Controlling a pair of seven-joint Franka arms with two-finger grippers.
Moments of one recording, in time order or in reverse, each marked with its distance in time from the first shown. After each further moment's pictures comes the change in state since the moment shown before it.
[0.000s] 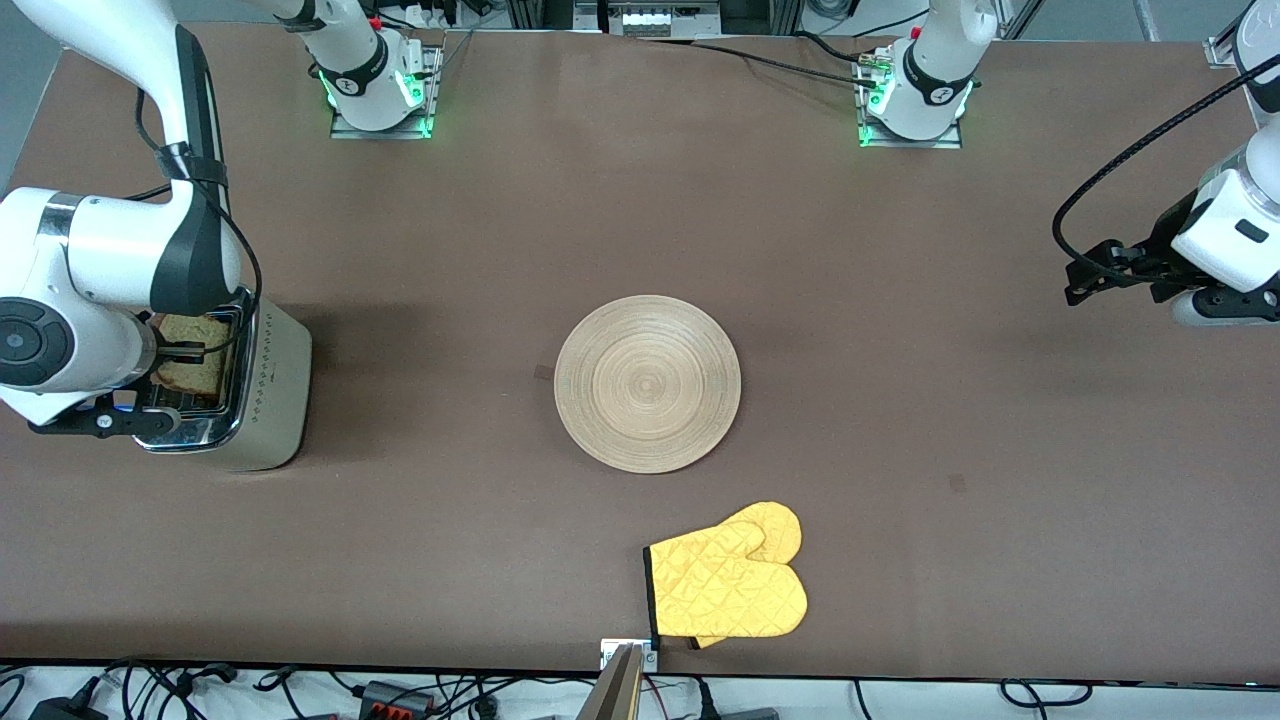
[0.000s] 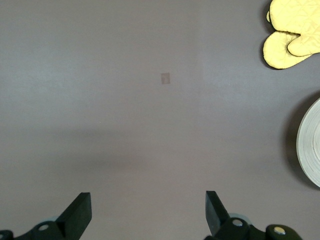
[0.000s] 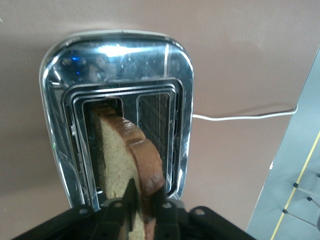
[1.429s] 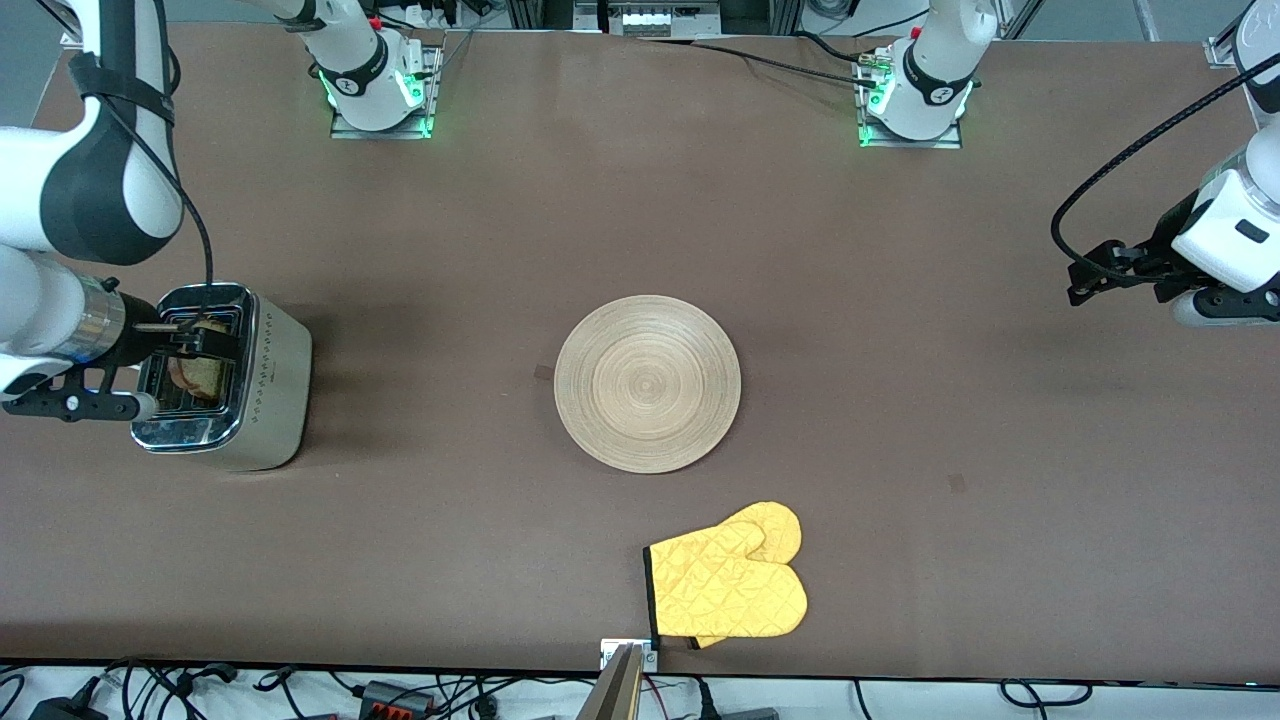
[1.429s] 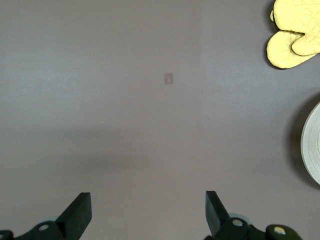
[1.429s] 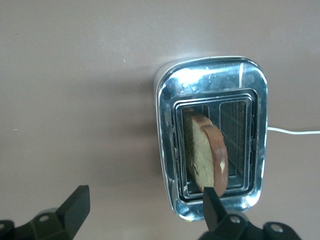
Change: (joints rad) left arm 0.000 0.000 0.000 0.000 0.013 0.000 0.000; right arm 0.003 -0.106 -0.011 0.037 0.327 -0.033 -0.013
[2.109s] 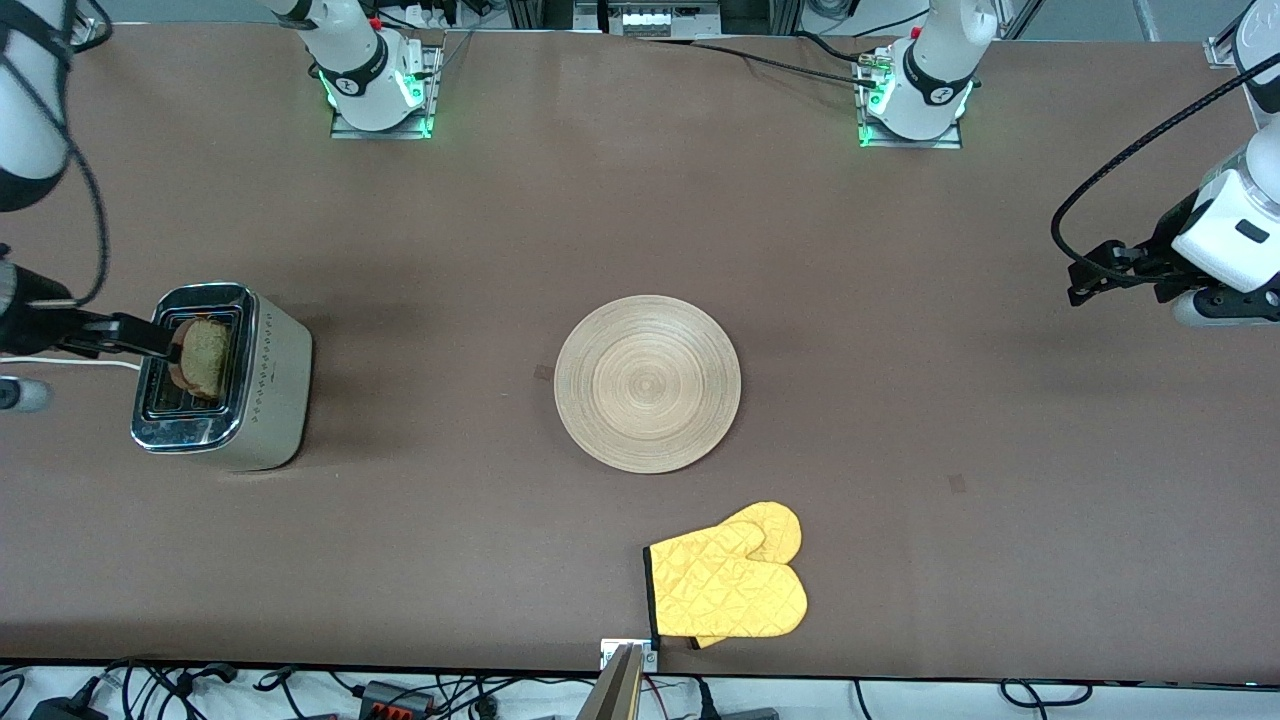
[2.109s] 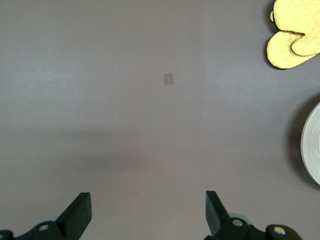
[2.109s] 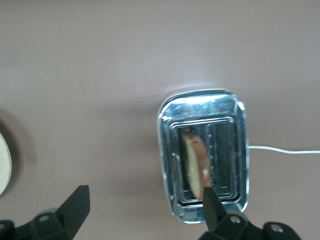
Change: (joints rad) left arm 0.000 0.000 0.000 0.000 0.000 0.001 0.000; right arm -0.346 -0.033 0.324 0.144 -0.021 -0.020 -0.006
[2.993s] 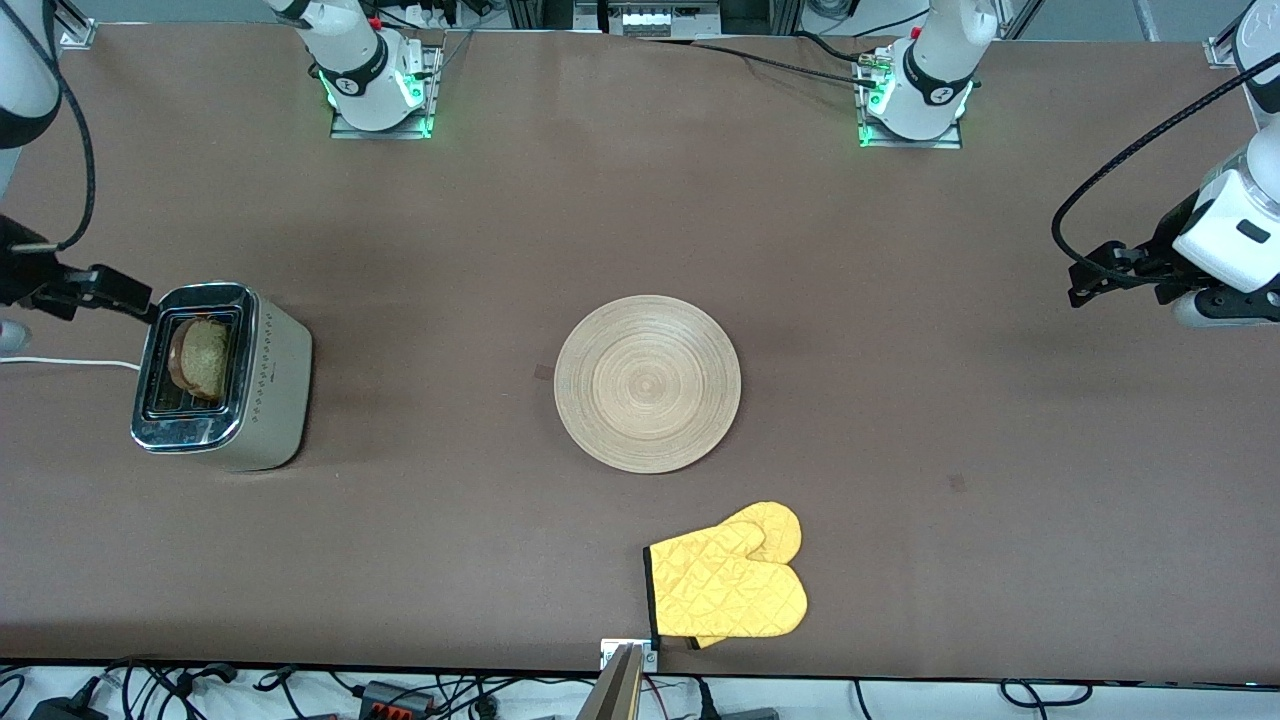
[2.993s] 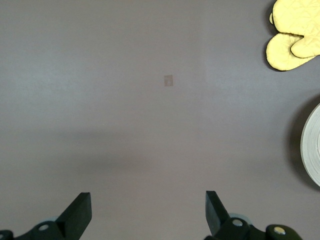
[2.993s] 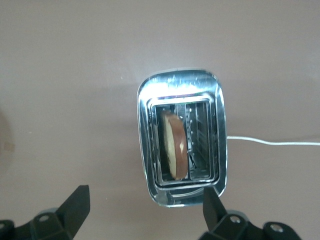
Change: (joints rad) left arm 0.000 0.000 0.000 0.000 0.000 0.007 0.000; right arm -0.075 -0.242 0.091 -0.347 -0.085 0.138 -0.021
